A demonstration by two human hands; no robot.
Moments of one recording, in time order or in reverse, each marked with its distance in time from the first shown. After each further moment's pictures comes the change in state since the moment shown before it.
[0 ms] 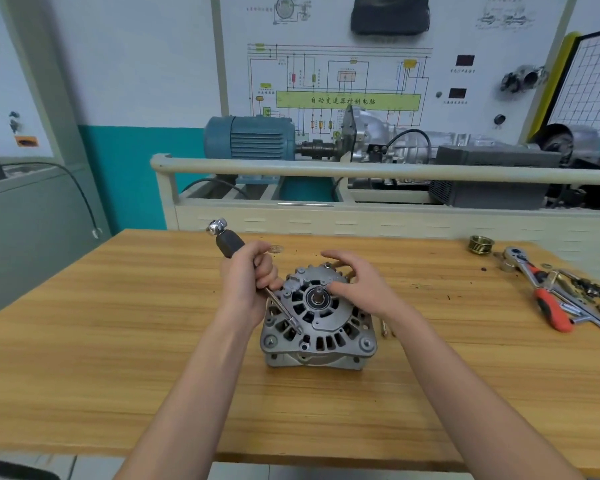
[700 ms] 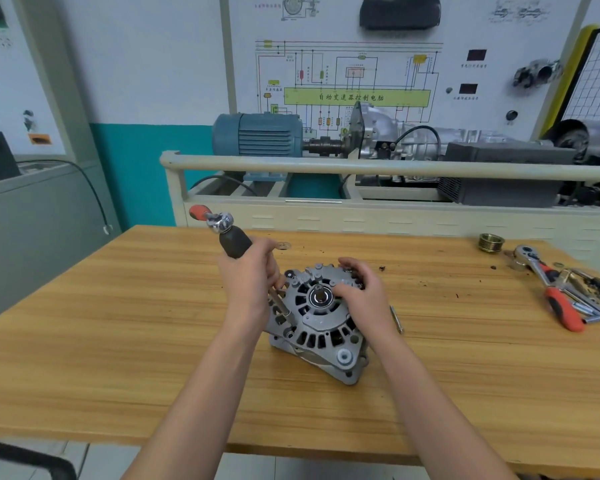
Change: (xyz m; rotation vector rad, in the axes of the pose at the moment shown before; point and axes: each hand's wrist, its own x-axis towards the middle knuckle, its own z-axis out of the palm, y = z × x) left_hand -0.023 0.006 0.005 0.177 0.050 0.303; right_hand -0.022 -0.007 0.041 0.439 0.376 0.182
